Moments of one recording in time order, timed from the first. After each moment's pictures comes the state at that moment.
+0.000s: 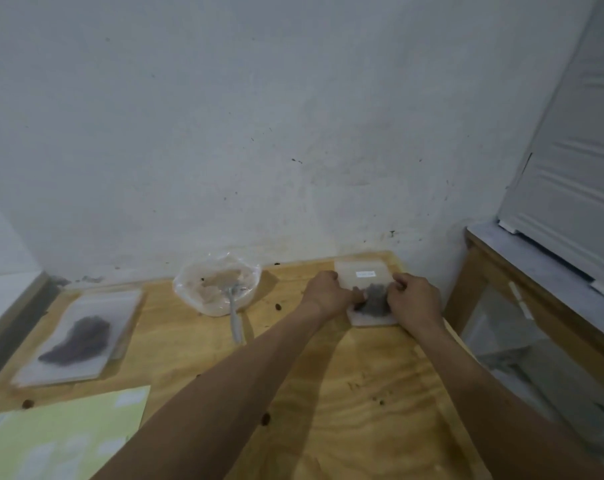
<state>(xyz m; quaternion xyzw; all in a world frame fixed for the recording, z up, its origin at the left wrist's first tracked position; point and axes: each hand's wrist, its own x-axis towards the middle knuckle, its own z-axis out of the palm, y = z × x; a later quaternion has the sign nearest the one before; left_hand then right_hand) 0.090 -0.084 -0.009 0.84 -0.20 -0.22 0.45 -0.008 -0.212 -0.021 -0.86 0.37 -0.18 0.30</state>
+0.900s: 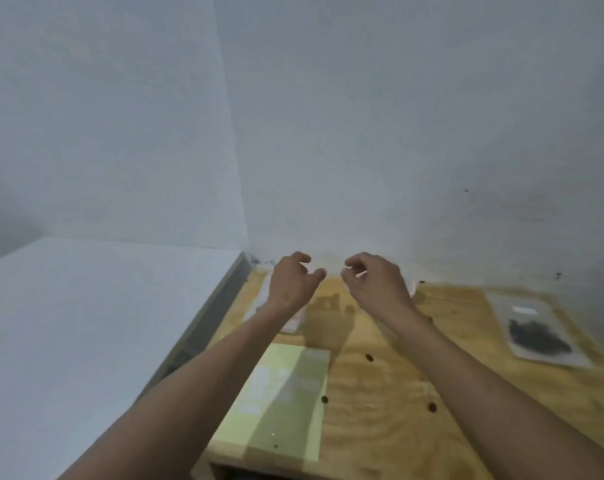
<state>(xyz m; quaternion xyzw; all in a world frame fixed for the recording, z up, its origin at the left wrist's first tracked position) 0.133 0.223 0.060 0.91 -0.06 0.04 0.41 0.088 0.066 0.056 -0.91 0.05 -0.18 0.37</state>
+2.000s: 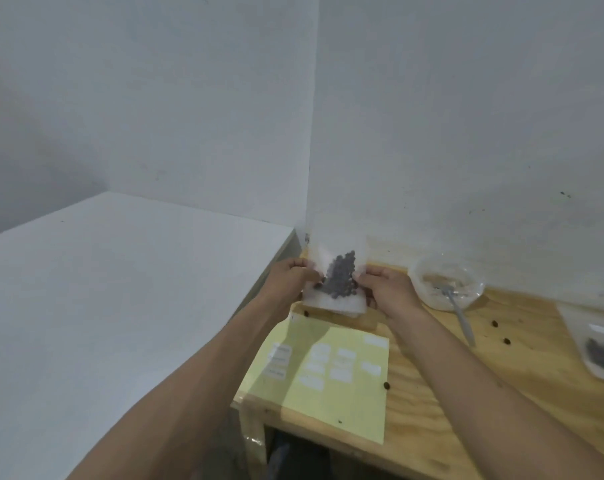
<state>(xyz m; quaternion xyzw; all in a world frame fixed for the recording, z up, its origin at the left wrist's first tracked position) 0.135 0.346 0.018 0.69 0.04 -0.09 0.71 0.119 0.156 0.013 -0.71 0.15 -0.02 0.69</state>
